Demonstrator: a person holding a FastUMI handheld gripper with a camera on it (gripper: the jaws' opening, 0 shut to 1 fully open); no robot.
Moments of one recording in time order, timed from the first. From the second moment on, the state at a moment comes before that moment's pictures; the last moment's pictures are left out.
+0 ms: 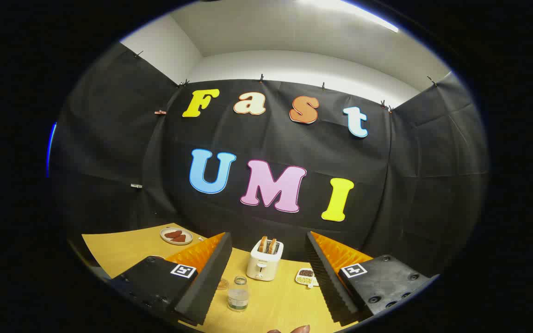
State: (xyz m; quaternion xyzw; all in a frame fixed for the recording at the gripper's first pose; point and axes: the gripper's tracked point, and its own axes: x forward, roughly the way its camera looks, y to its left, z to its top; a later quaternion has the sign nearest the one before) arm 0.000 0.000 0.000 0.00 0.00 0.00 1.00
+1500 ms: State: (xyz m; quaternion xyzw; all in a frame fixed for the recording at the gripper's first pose) arm 0.021 0.046 -0.108 0.04 0.03 0.01 1.00
